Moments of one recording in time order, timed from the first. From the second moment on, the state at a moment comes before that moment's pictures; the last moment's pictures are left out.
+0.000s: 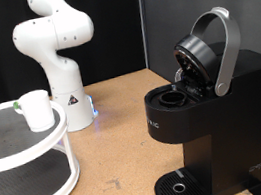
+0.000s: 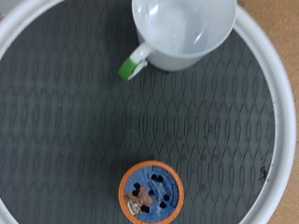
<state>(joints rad) -0.10 -0.80 -0.59 -2.48 -0.35 1.79 -1.32</state>
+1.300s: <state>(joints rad) -0.10 -0.58 -0.66 -2.65 -0.45 2.15 -1.32</state>
